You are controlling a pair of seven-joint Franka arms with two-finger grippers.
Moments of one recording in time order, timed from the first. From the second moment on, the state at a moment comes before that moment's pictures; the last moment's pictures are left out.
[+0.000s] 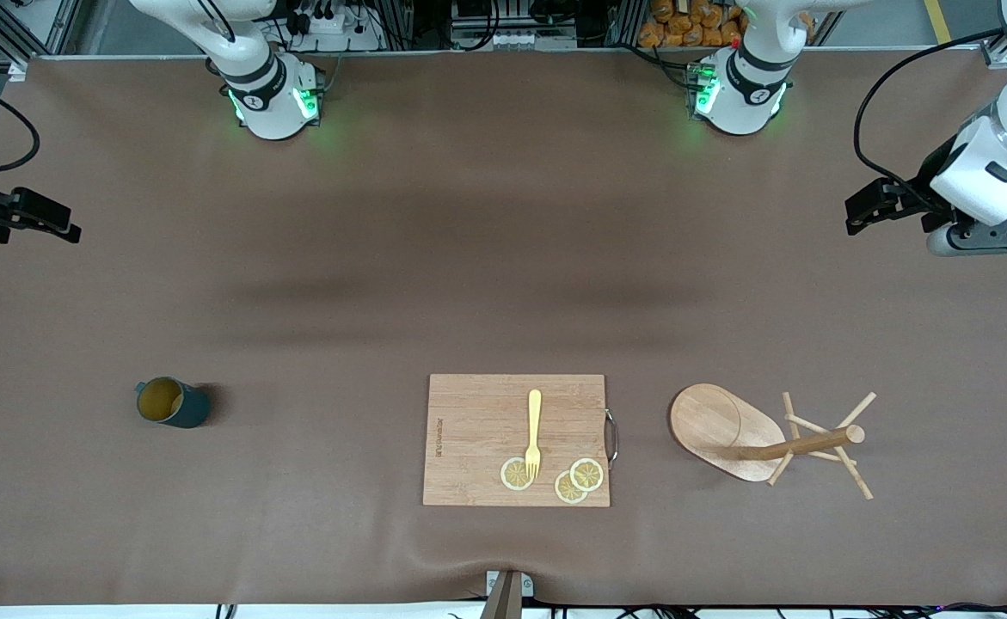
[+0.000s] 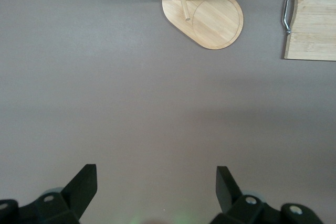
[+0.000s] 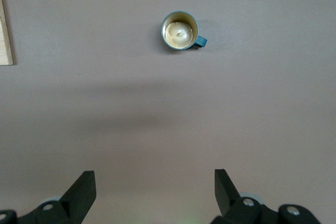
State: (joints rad) left arm 0.01 -0.02 -0.12 -1.66 0.01 1.58 -0.13; right arm -0.04 0.00 -0.07 -1.64 0.02 1.55 -0.09
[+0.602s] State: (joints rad) left arm 0.02 -0.02 -0.11 -1.65 0.01 1.58 -0.13; right arm -0.04 0.00 -0.07 -1.64 0.02 1.52 -0.09
